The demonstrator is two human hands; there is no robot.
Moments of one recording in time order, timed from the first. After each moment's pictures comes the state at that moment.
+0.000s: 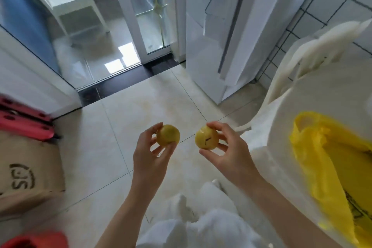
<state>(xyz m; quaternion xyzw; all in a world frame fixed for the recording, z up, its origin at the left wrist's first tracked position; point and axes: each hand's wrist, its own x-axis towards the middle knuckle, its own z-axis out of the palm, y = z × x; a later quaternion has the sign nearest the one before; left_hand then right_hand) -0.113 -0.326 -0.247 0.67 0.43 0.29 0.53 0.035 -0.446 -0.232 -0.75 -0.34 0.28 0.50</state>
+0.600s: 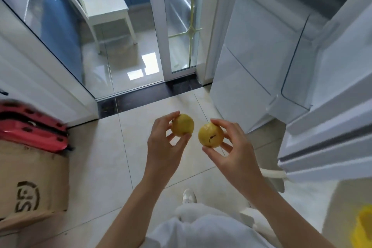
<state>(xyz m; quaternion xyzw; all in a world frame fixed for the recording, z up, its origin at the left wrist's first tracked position) -0.029 -0.102 -0.231 0.72 0.43 0.33 0.44 0.099 -0.209 -0.212 -0.73 -0.43 0.23 0.48</state>
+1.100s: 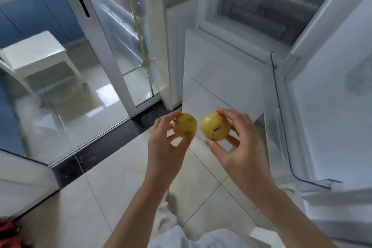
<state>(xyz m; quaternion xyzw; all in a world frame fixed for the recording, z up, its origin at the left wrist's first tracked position) 0.119 0.061 -0.201 0.75 0.27 0.30 0.53 0.201 -0.076 -0.162 -0.79 -0.34 0.03 0.51</state>
